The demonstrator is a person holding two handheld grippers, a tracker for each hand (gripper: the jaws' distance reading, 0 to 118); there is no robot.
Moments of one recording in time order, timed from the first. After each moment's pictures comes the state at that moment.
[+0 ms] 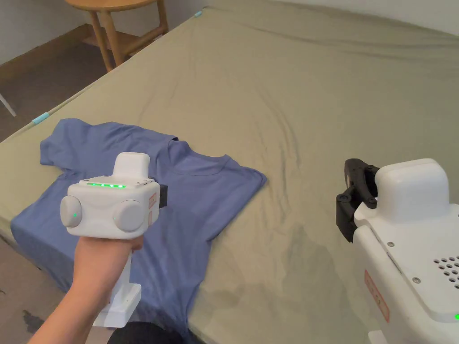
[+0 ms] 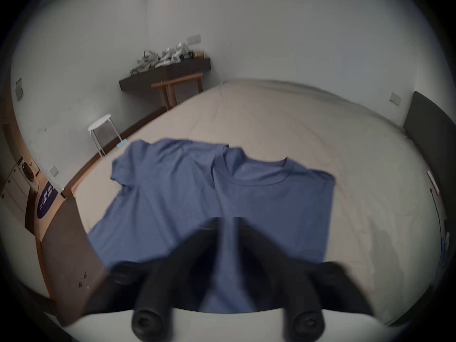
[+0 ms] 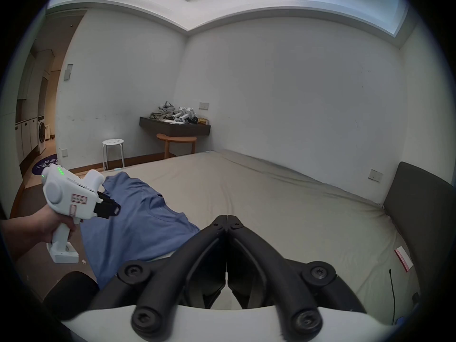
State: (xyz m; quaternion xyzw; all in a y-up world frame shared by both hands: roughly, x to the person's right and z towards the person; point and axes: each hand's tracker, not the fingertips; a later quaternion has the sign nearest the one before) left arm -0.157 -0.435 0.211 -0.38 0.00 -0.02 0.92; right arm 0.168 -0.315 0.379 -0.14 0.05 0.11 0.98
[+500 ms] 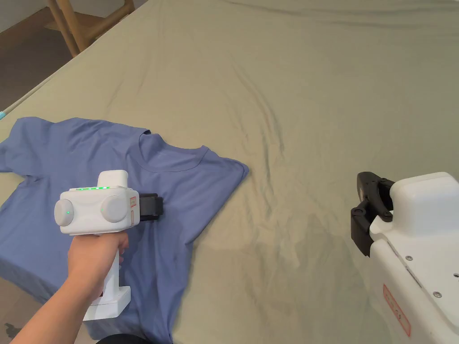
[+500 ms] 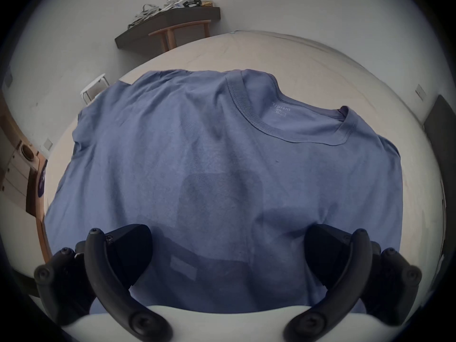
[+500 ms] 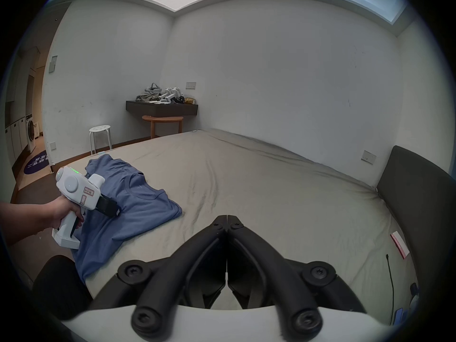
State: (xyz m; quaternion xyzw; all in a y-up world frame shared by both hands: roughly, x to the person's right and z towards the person) left arm -0.171 -0.519 0.147 -0.49 0.03 0.01 0.87; right arm 0.198 -0.351 0.363 -0.20 0.01 0.10 0.97
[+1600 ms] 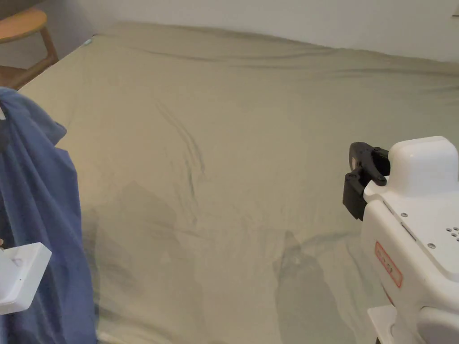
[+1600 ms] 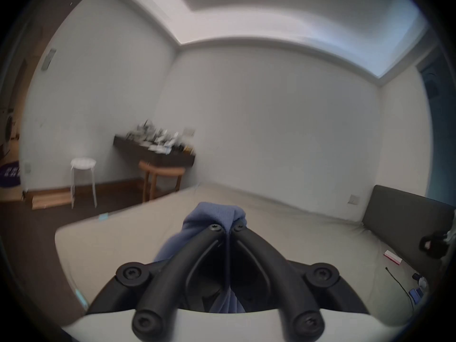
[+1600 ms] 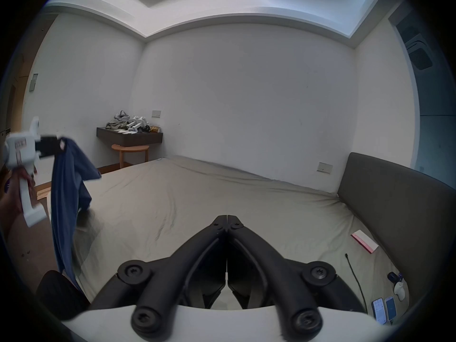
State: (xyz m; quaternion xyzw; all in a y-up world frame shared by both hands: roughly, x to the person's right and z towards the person) left arm -0.163 -0.252 0.306 -0.02 -0.10 0.12 0.99; right arm 0.245 -0.255 0.473 -0.11 -0.10 0.09 0.99
